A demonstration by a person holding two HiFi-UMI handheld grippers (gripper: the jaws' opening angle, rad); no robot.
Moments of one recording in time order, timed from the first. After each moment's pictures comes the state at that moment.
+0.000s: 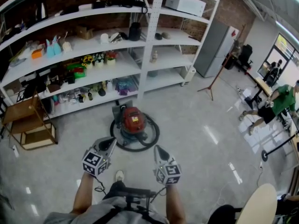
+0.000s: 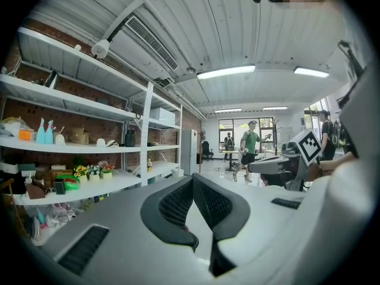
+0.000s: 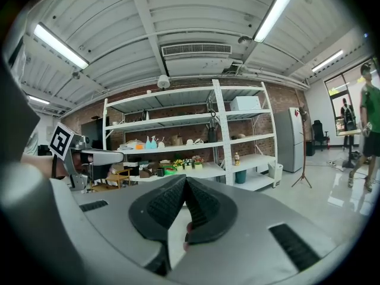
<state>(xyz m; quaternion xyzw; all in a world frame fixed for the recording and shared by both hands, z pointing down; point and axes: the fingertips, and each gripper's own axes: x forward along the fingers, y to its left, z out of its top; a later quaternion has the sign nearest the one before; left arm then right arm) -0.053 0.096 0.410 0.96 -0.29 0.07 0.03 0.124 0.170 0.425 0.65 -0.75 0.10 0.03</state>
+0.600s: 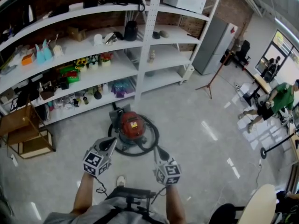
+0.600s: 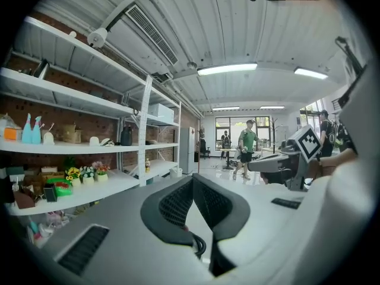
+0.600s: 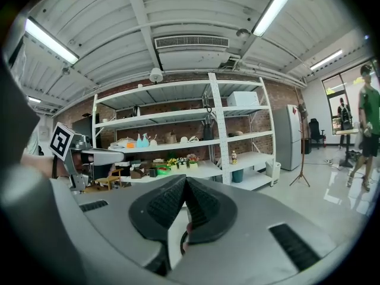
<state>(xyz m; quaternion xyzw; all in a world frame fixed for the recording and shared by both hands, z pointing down) -0.031 -0.014 0.410 0.96 -0.26 0.08 0.03 0.138 0.068 0.424 0.67 -0.73 0.12 0.04</state>
